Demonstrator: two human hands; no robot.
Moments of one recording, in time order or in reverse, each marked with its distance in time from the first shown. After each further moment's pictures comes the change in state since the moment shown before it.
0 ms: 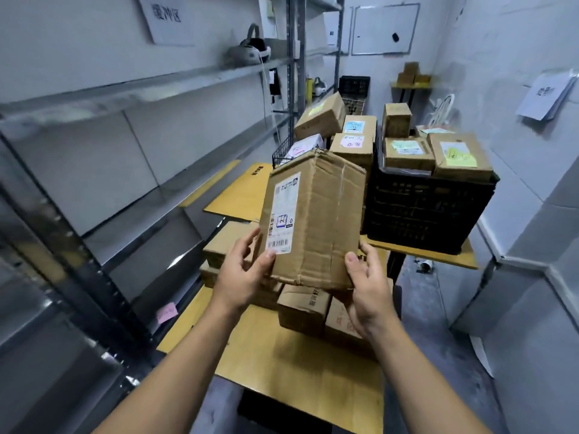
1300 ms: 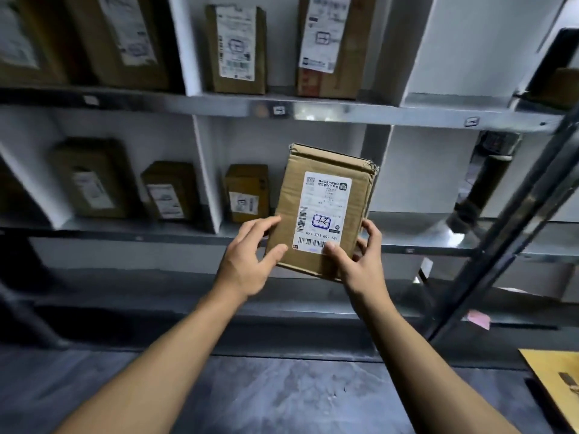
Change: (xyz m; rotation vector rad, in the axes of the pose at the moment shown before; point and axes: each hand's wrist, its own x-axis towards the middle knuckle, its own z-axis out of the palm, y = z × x) left_hand -0.572 0.046 -0.416 0.777 1.129 -0.192; right_hand -0.461 0.158 0.428 -0.218 -1.255 0.117
